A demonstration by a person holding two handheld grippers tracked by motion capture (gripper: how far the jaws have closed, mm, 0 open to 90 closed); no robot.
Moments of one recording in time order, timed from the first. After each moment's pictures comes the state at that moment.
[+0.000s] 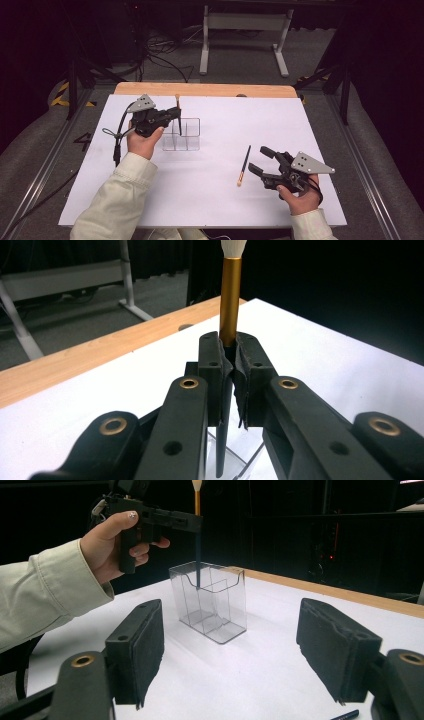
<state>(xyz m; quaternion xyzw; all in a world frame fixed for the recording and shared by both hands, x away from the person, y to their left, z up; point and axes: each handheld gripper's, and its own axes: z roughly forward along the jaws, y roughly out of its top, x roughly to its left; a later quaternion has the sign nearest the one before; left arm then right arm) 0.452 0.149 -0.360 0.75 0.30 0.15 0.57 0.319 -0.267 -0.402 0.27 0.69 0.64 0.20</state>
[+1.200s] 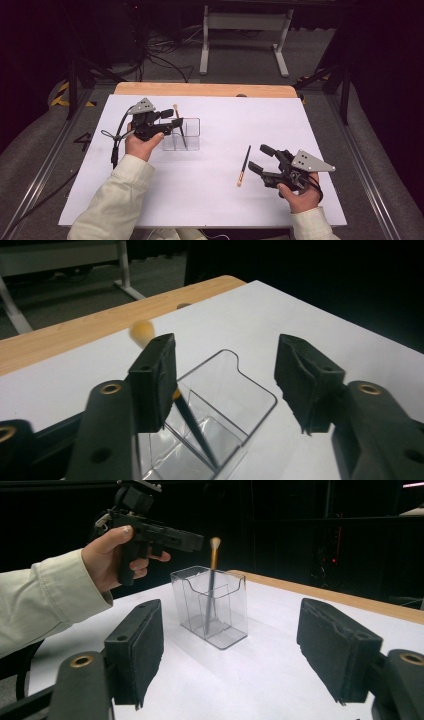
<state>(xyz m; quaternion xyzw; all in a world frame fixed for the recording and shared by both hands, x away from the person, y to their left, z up) 0.447 0.157 -0.369 0.76 0.31 0.13 0.55 0.323 -0.267 -0.398 0.27 0.69 0.64 0.20</state>
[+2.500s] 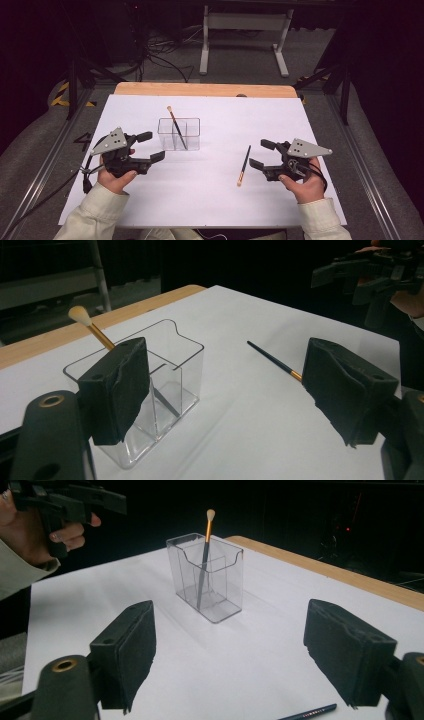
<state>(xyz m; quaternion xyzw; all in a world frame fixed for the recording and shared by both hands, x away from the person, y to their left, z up) 0.356 0.204 -0.374 0.76 0.25 0.14 0.59 0.346 -0.270 -0.379 0.25 0.76 0.57 0.18</state>
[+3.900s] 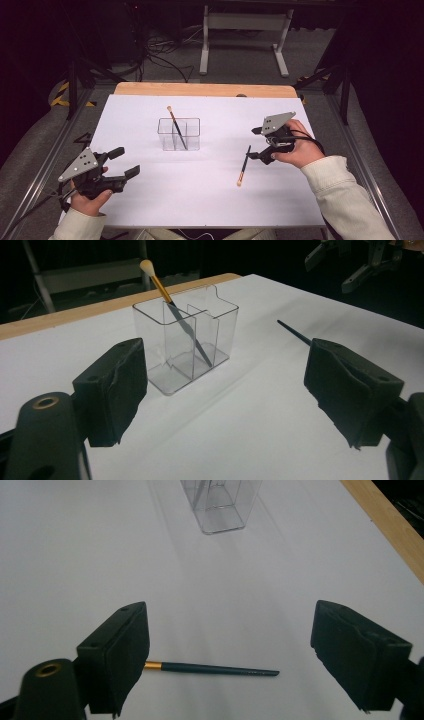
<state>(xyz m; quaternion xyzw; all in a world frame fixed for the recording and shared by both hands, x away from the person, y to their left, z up) 0.309 0.254 -0.392 0.74 0.31 0.18 0.57 0.420 -0.244 -0.349 0.12 0.92 0.34 0.13</state>
